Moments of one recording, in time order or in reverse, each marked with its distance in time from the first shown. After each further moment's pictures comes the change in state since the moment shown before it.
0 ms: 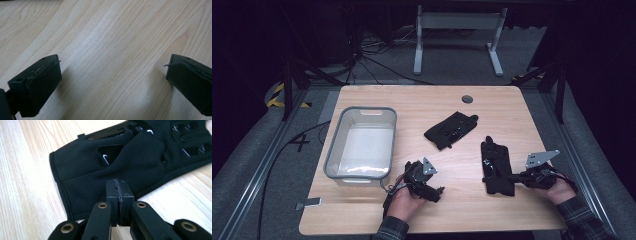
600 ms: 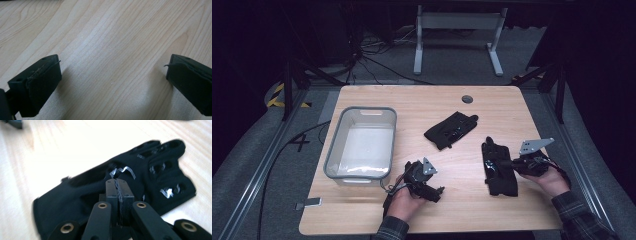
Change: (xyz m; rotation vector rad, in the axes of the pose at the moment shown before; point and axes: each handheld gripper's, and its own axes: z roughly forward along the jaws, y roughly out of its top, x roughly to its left) left arm 0.000 0.000 0.000 -0.001 0.000 -0.001; right arm -0.017 0.038 0.011 -0.075 -0.038 0.006
